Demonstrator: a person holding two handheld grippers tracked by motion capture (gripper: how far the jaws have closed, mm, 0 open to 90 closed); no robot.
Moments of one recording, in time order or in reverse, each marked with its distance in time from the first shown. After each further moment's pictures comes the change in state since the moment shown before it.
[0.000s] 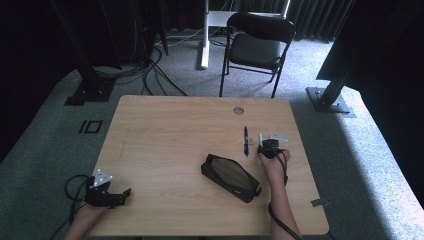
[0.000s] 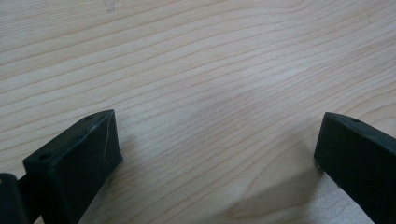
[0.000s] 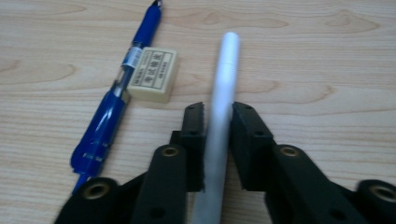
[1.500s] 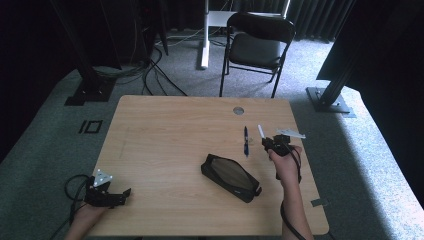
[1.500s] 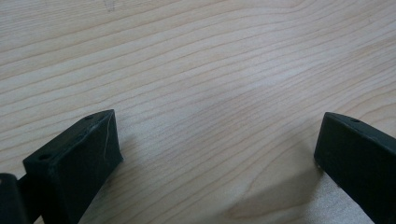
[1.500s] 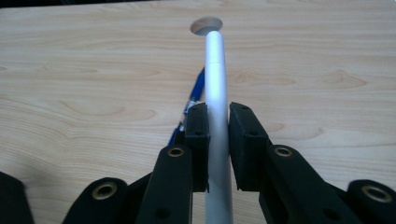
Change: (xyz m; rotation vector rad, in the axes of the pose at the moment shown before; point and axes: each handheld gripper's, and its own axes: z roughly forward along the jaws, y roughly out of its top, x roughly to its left) left arm 0.000 0.000 0.000 -0.001 0.000 0.000; right arm -0.011 0.026 -0.065 -0.112 0.194 0.033
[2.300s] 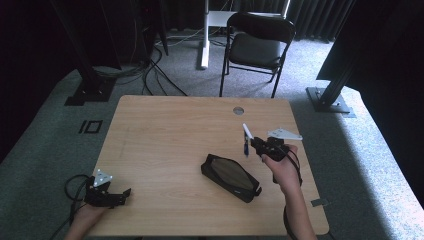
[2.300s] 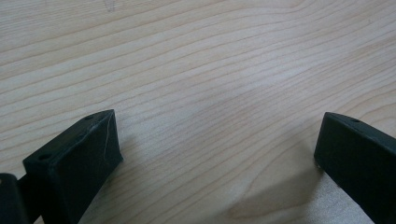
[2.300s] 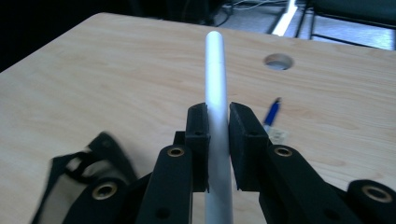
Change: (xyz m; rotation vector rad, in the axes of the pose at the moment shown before) left arm 0.000 0.000 0.000 0.000 0.000 0.000; right arm 0.052 0.014 -0.049 -0.055 0.183 -0.179
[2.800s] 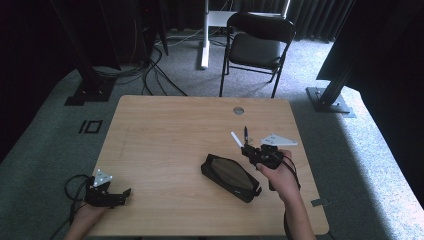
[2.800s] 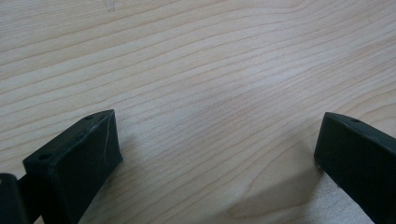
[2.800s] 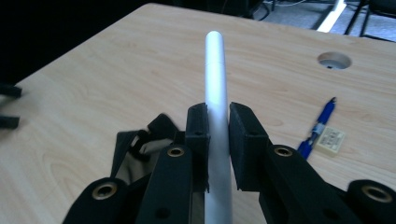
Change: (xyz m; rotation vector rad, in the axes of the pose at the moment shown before) left arm 0.000 0.000 0.000 0.000 0.000 0.000; right arm 0.027 -0.006 -0.010 0.029 0.142 -0.057
